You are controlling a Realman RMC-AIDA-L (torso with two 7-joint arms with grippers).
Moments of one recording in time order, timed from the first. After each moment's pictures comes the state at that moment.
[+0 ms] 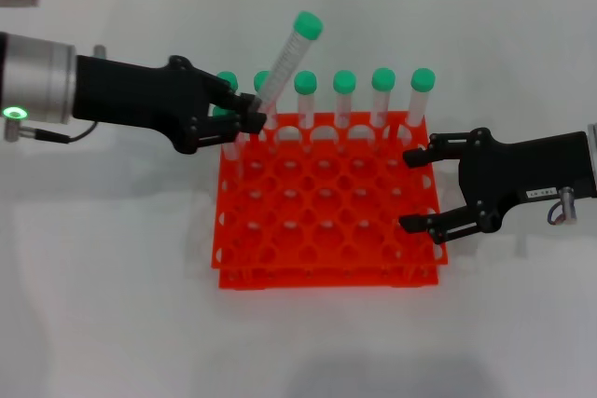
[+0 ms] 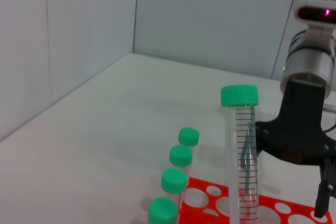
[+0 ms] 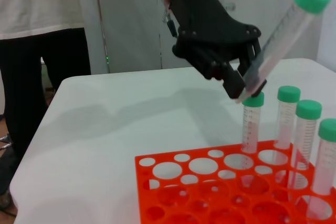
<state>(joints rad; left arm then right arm) -0.74 -1.92 0.87 0.53 2.00 1.57 -1.38 0.59 1.88 -1.50 -0.61 -1.46 -1.35 1.21</state>
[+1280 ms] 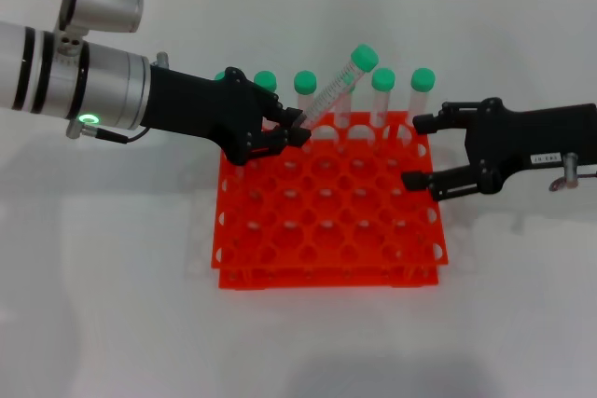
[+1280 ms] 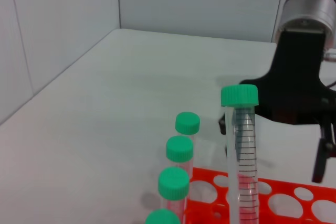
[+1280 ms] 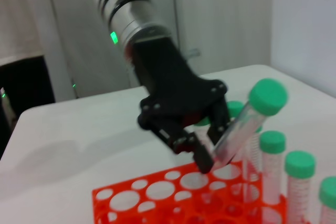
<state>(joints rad) -0.81 -2.00 0.92 0.50 2.06 1.43 -1.32 0.60 1.88 -1.42 -0.60 -1.46 -1.33 1.33</state>
